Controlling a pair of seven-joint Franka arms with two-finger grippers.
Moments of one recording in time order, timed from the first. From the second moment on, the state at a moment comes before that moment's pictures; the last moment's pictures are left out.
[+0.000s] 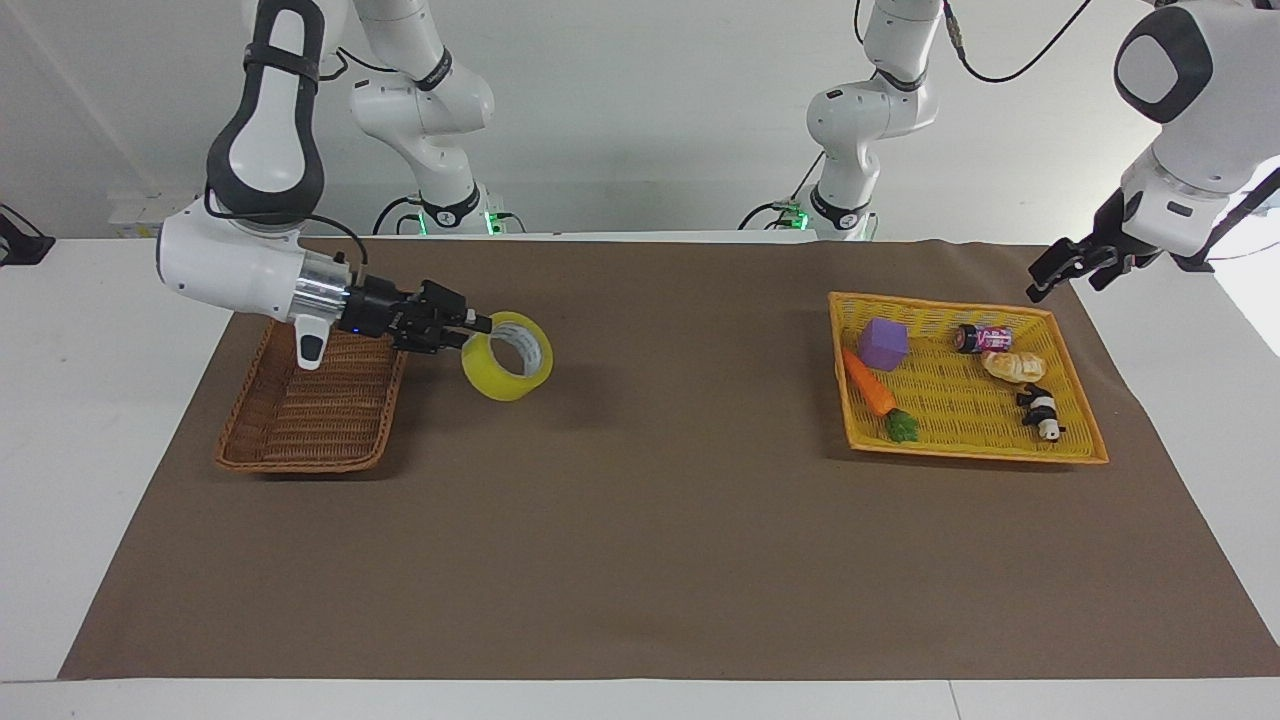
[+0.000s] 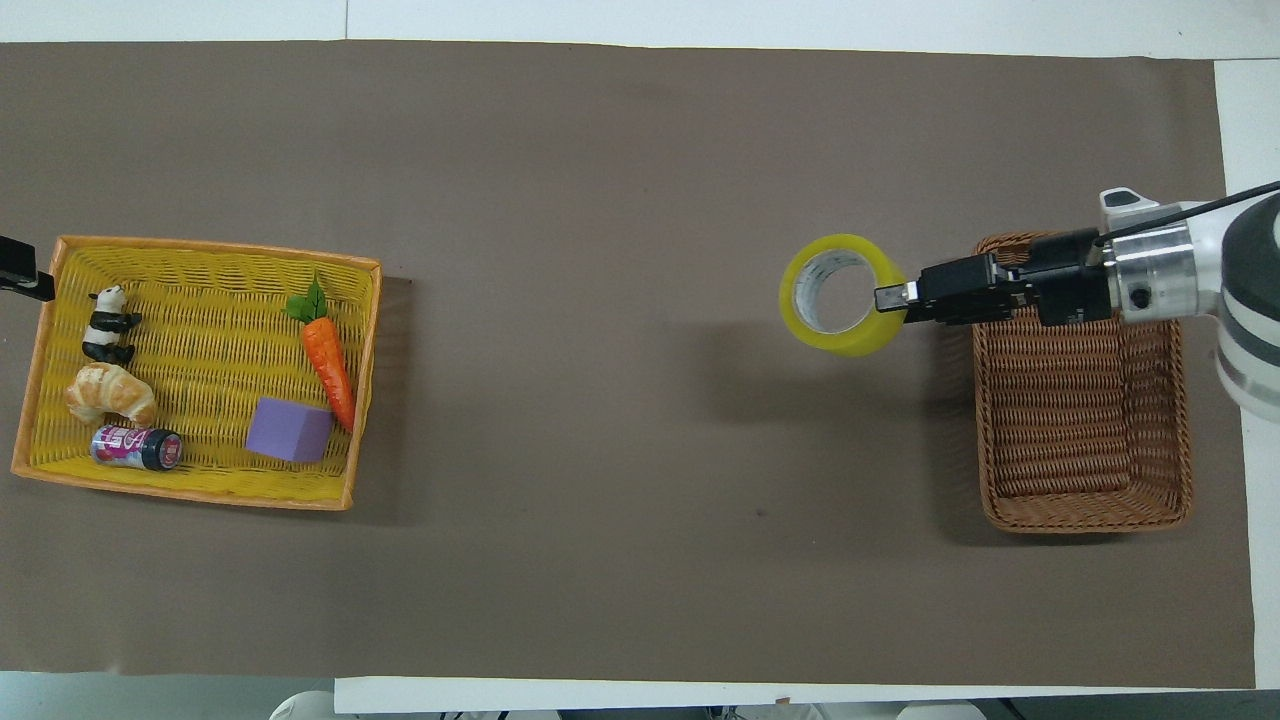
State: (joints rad) left arm 0.10 -0.02 -0.10 -1.65 0.02 1.56 -0.05; right arm 0.04 0.08 -0.22 -1.99 1.00 1.69 -0.41
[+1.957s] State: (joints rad) left arm 0.04 -0.01 -0.09 -1.67 0.03 1.62 -0.05; right arm -0.29 0.13 -0.22 -1.85 0.39 1.63 -0.86
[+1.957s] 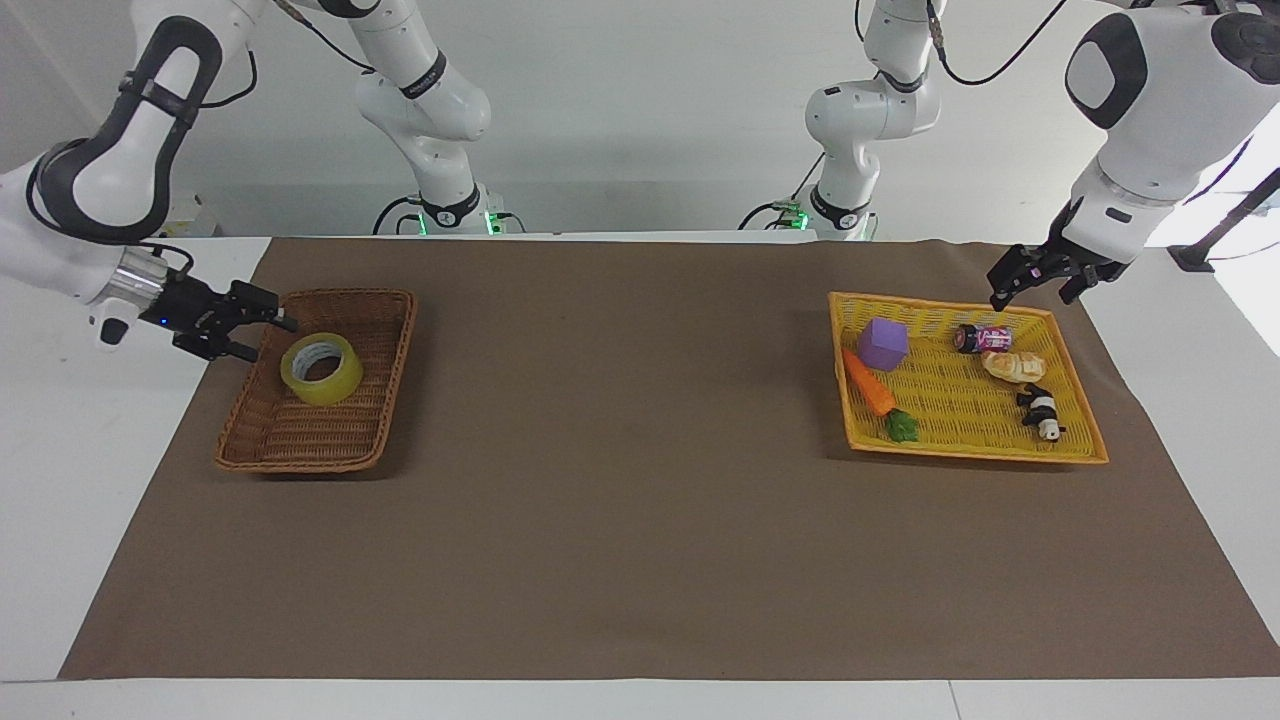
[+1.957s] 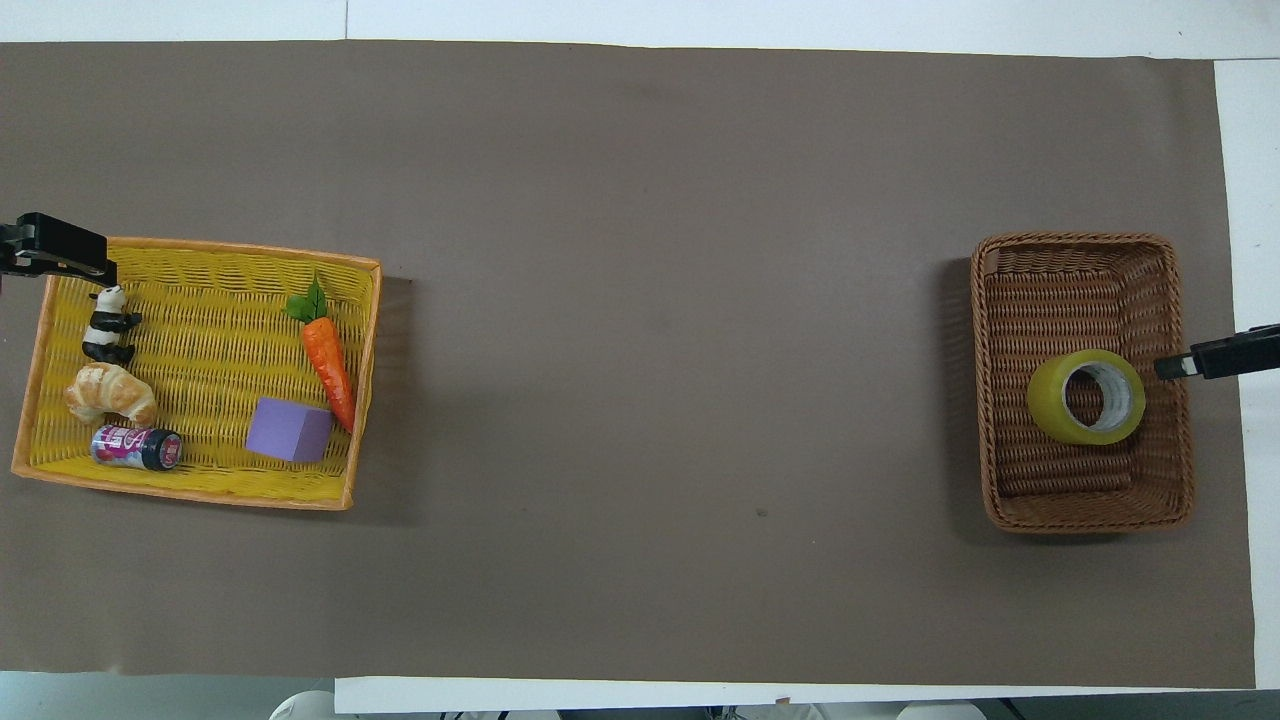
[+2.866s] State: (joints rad) left arm 0.04 -0.01 -0.08 -1.67 0.03 1.62 -0.05; right arm -0.07 0.00 -0.20 -1.59 0.04 1.41 -0.28
